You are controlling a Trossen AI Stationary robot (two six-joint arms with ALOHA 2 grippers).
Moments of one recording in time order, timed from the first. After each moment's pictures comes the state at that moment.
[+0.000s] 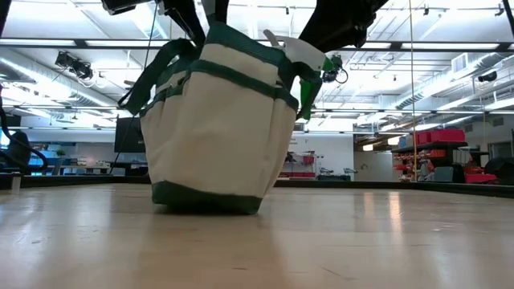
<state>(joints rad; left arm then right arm) -0.43 1.94 1.78 -1.30 -0.69 0.74 0.32 1.52 1.14 -0.40 0.59 0.37</state>
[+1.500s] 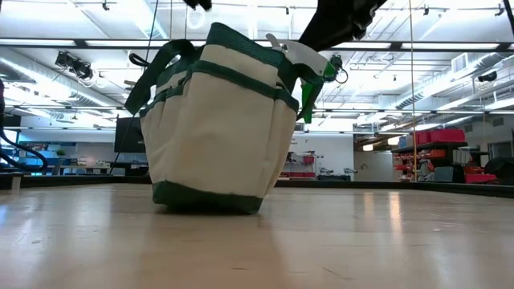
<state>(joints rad) -0.28 1.64 1.78 -1.32 -0.49 0.26 0.32 1.51 1.14 -0.40 0.68 0.27</state>
